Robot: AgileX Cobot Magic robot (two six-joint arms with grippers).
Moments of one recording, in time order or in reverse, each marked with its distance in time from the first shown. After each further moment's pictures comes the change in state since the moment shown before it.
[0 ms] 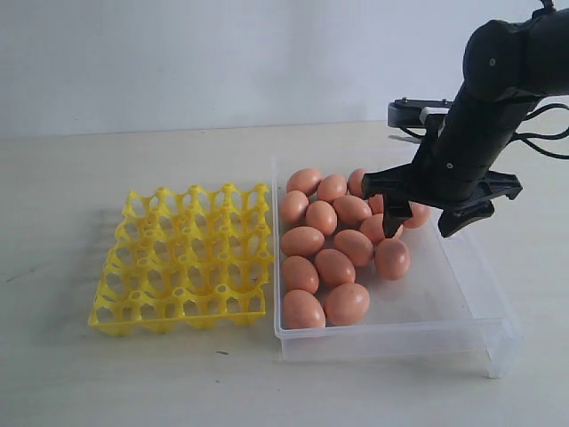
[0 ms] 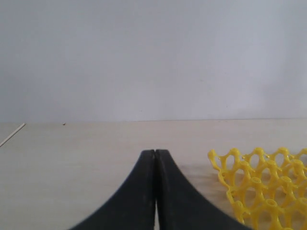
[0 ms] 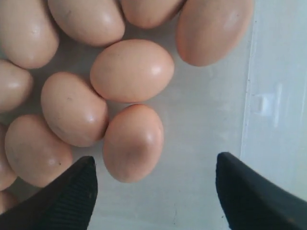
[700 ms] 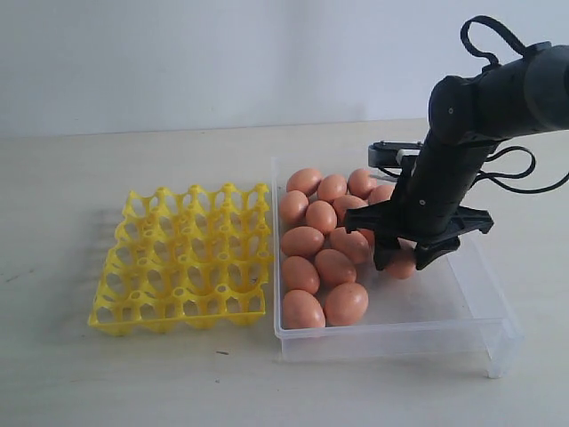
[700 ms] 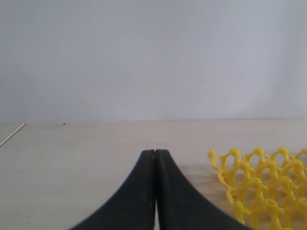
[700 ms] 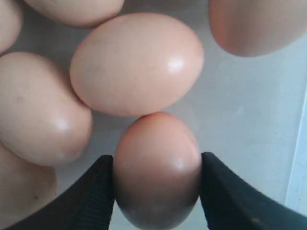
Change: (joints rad) left arm 0.000 0.000 0.000 0.000 0.000 0.000; right arm 0.023 0.142 0.000 0.030 -0.061 0.002
